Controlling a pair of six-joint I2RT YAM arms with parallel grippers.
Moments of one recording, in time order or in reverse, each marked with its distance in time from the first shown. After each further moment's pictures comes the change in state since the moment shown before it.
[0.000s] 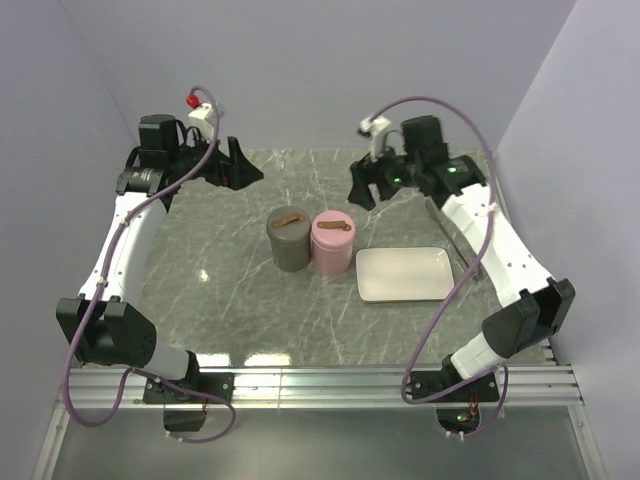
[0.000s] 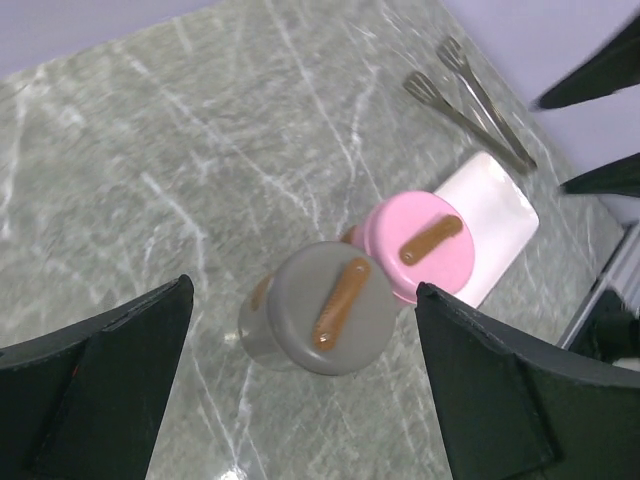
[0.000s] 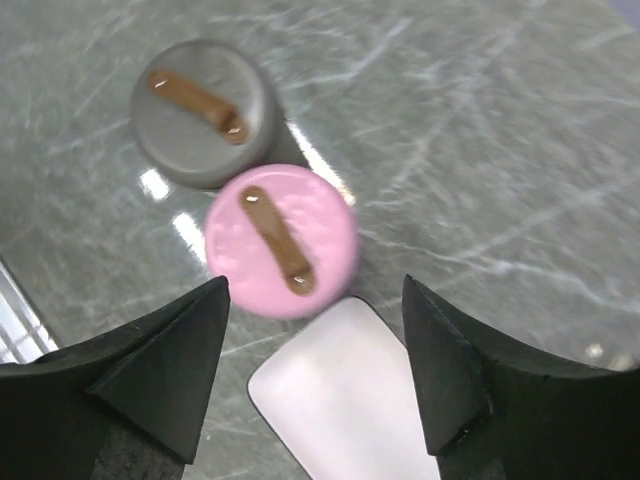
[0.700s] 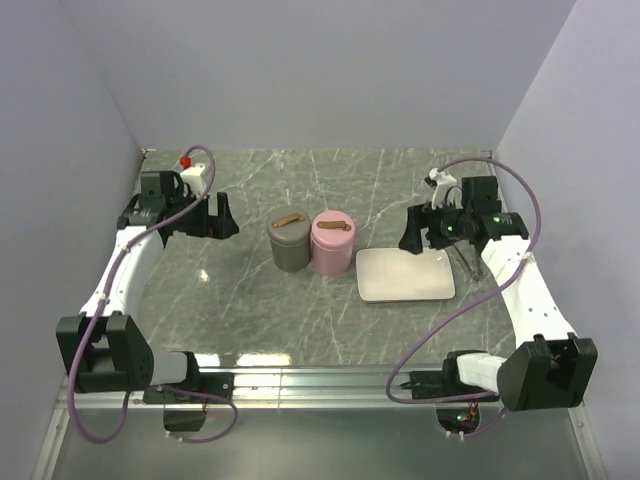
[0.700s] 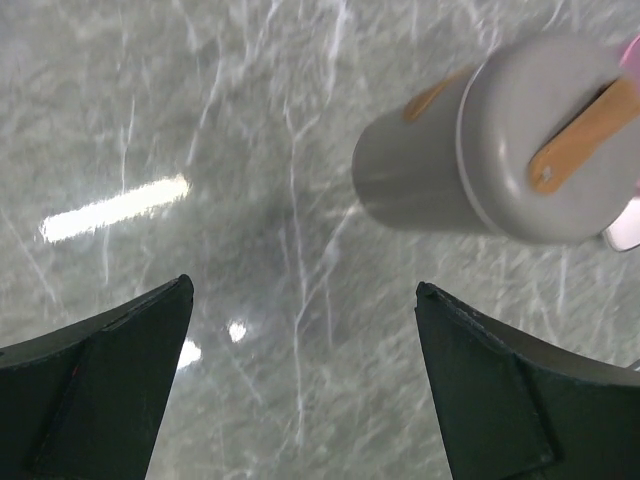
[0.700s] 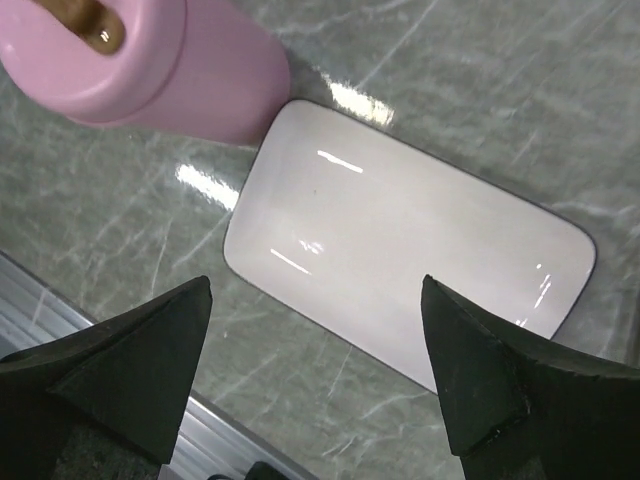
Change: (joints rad) left arm 0.129 -0.129 -0.389 -0.088 -0.243 0.105; right arm -0.396 -0.335 -0.538 -0.001 -0.087 0.098
